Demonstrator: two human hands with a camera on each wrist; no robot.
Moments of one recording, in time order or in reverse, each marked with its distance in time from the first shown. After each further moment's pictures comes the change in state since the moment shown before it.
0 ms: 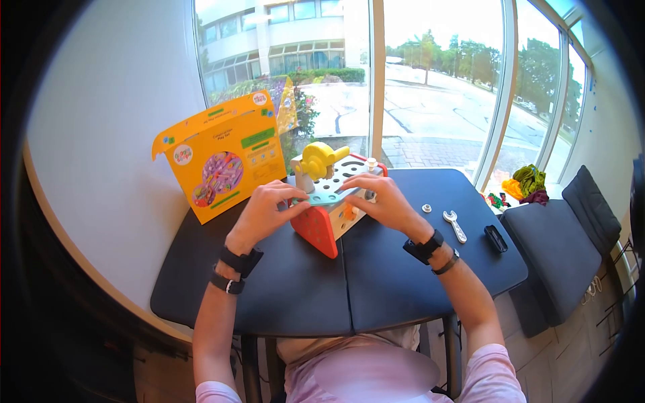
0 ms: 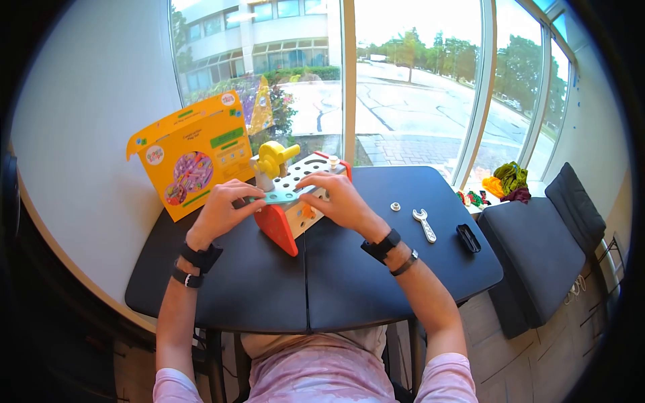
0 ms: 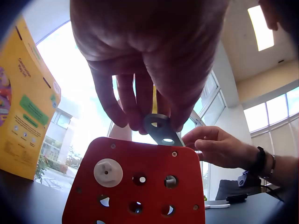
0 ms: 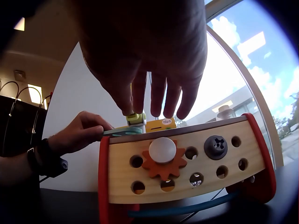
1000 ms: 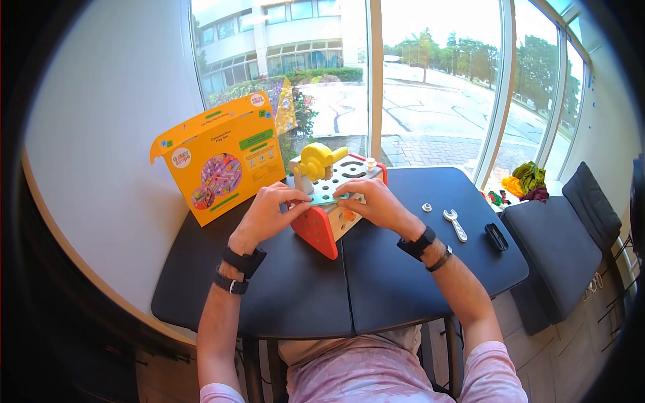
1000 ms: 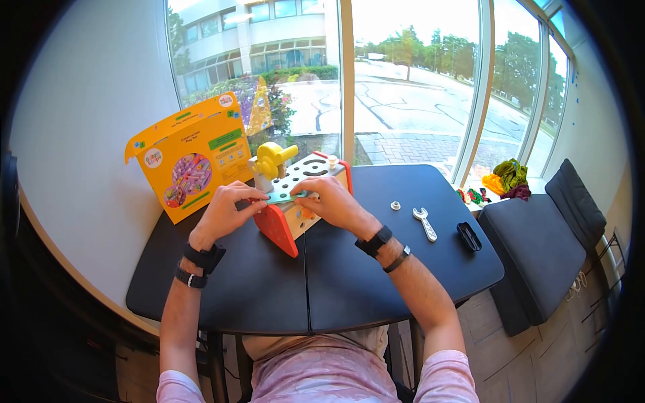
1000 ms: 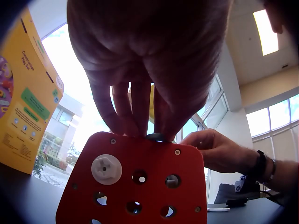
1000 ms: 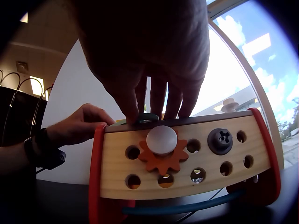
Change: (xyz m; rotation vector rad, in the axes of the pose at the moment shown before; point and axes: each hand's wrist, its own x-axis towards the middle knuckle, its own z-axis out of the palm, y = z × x) left_hand 0.005 -0.006 0.010 -0.035 -0.033 -0.013; right_hand 0.008 0.008 0.006 0.031 -0.186 0.109
